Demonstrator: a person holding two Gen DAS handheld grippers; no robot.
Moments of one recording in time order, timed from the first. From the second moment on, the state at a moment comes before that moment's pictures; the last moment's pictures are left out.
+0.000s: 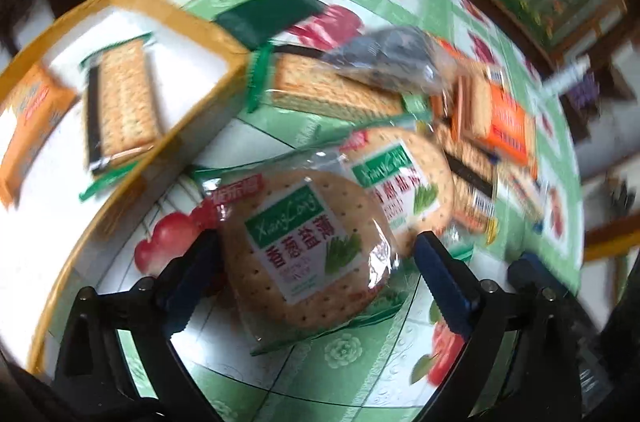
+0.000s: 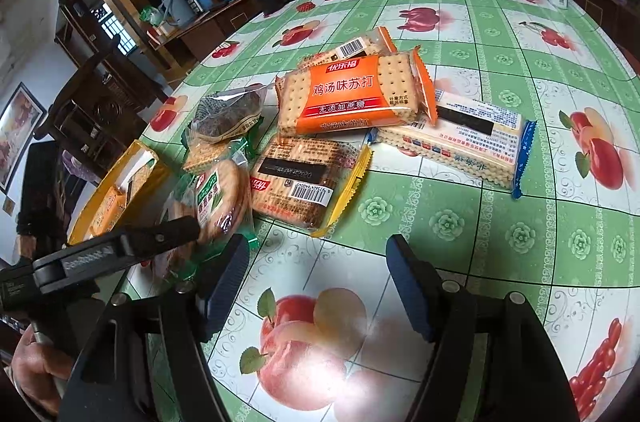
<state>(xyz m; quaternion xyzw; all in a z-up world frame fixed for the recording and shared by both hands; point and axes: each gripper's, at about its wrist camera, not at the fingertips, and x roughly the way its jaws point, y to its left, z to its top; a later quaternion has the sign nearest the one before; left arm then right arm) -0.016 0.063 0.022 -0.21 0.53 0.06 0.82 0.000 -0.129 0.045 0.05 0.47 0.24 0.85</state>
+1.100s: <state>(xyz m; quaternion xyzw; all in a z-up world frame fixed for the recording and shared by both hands) -0.104 0.086 0.026 -0.12 0.51 -0.07 0.85 0.022 0.022 0.023 -0.19 0.47 0.21 0.84</state>
